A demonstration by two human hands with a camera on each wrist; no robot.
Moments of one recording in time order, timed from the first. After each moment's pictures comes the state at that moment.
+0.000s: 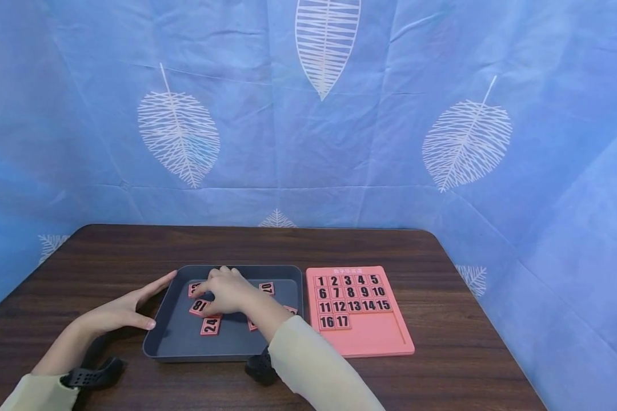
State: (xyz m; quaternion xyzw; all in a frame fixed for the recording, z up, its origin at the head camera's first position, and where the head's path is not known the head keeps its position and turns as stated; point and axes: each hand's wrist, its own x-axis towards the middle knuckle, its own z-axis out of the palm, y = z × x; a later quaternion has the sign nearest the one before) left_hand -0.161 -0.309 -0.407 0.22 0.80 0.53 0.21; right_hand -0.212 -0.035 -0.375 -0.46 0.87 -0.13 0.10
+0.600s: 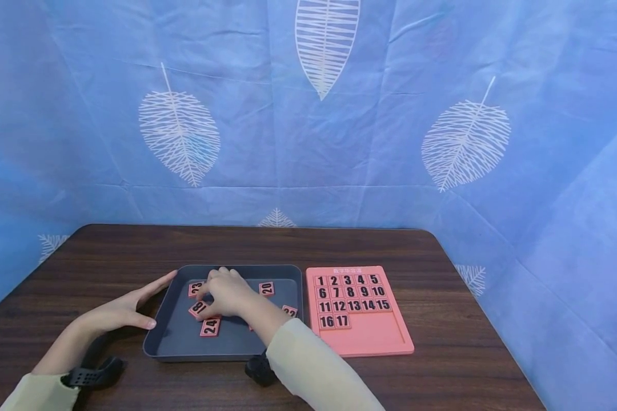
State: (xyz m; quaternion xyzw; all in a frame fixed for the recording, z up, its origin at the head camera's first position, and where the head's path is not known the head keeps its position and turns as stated) left_hand -0.160 -0.307 -0.411 0.22 0.80 0.52 0.20; right_hand -0.207 -0.037 -0.384 -0.44 0.89 -0.13 0.07
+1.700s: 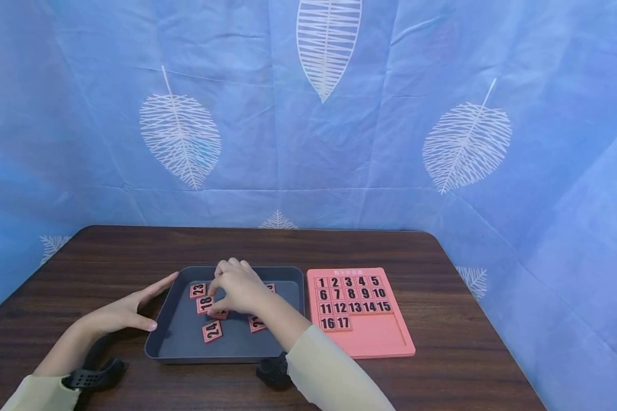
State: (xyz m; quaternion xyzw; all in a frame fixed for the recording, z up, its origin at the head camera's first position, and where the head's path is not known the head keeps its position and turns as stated) left_hand -0.161 -0.307 -0.409 0.21 0.80 0.53 0.20; right_hand -0.200 -0.009 -0.359 -0.45 0.88 -0.12 -0.02
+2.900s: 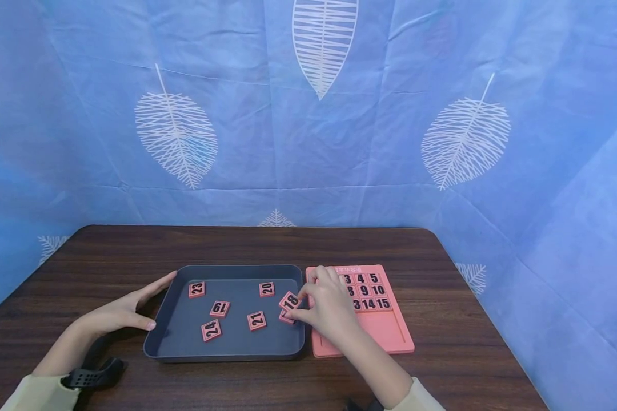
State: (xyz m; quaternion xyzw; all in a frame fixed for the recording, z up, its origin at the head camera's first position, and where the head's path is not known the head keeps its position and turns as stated) left_hand -0.161 -0.307 -0.408 0.21 0.79 0.53 0.20; right_hand -0.151 0.137 -0.361 -0.25 0.92 -0.22 -0.18
